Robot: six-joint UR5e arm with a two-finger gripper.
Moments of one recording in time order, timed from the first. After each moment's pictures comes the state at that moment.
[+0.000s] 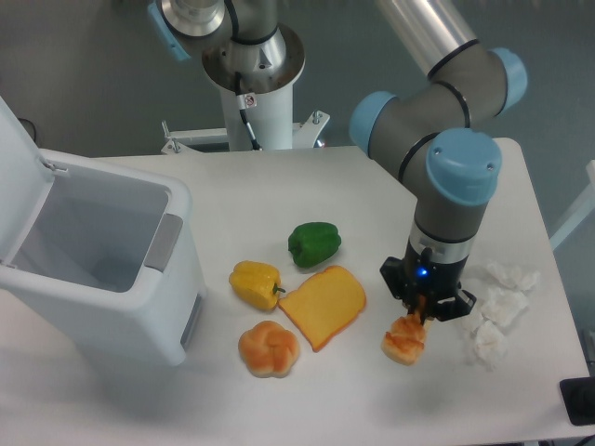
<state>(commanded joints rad) 2.61 -2.07 -1.28 -1.19 1.48 1.25</state>
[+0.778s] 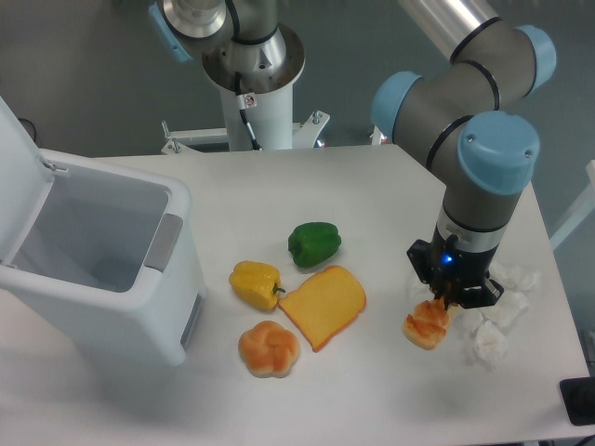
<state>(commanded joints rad) 2.63 -2.08 -1.25 -1.23 1.49 1.34</state>
